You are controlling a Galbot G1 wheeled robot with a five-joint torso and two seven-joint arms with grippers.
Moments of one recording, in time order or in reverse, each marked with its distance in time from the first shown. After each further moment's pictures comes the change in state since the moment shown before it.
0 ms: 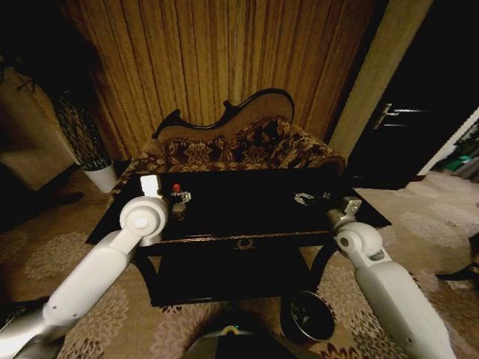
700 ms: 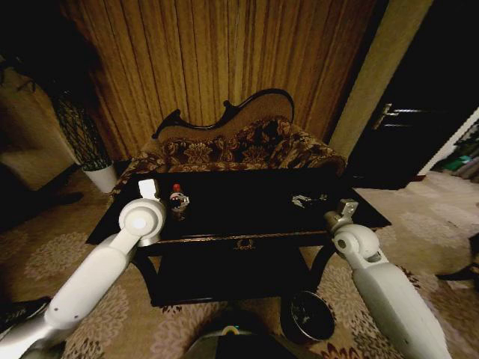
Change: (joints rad) left arm 0.016 -0.034 -0.008 0.067 -0.004 -0.003 0.019; right arm -0.010 0.014 -0.005 0.003 -0.015 0.001 -0.021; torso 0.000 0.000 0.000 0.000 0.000
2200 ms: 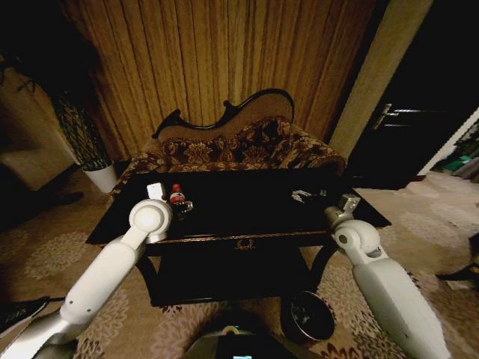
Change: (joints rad) left arm 0.011 -0.060 0.002 0.055 -0.053 -0.010 0.004; right arm 0.034 -0.008 0.000 0.000 0.053 -0.001 0.004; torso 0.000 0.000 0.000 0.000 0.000
